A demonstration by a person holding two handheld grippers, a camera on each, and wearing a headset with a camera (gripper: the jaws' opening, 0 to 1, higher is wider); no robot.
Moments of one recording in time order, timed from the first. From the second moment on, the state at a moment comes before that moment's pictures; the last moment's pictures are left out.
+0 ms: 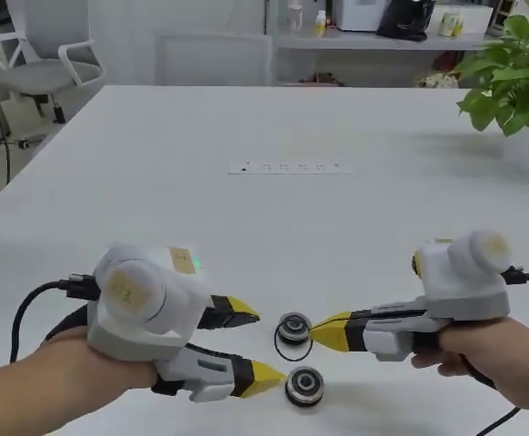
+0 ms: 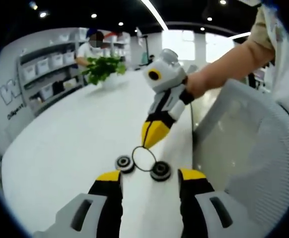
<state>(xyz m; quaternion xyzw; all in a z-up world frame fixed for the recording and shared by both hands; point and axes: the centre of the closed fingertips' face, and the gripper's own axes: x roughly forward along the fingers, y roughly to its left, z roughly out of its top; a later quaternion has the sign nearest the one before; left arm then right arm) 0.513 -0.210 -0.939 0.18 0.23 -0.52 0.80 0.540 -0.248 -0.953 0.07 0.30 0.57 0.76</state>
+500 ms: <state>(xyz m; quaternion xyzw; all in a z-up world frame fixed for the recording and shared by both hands) 0.516 -0.177 -0.932 0.17 0.24 -0.50 0.82 0.545 -0.224 -0.958 0.04 0.31 0.59 0.75</state>
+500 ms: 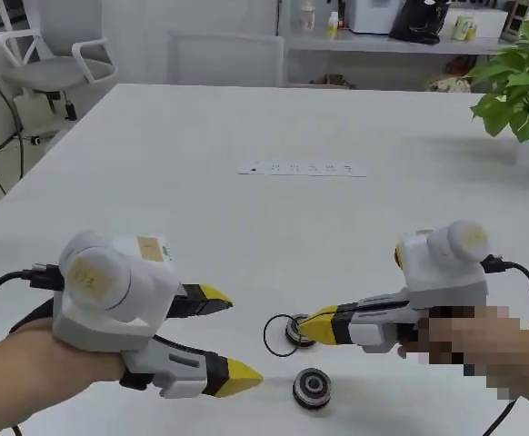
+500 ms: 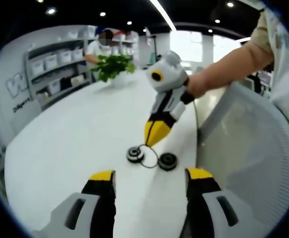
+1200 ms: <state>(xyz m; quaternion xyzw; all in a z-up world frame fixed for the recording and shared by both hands) 0.512 -0.164 -0.937 0.15 0.25 -0.48 0.83 0.541 -0.201 -0.994 -0.03 0.35 0.60 0.72</state>
